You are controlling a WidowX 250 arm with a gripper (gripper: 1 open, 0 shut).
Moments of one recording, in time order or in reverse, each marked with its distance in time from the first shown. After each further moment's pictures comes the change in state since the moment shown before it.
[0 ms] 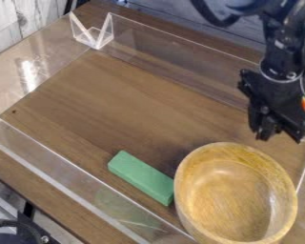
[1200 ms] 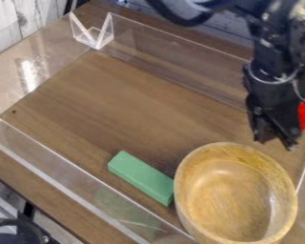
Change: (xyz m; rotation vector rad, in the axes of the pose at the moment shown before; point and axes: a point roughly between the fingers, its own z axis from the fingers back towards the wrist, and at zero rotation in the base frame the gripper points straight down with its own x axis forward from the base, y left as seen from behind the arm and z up) arm -0.016 0.012 0.018 -0.017 -0.091 -0.193
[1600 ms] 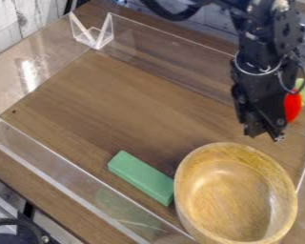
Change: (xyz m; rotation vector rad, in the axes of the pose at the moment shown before) arm -0.005 0.006 0.000 0.016 0.024 0.038
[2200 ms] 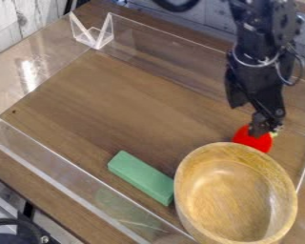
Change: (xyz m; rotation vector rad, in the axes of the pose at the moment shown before) arm 0.008 0.002 -0.005 0.004 0.008 0.014
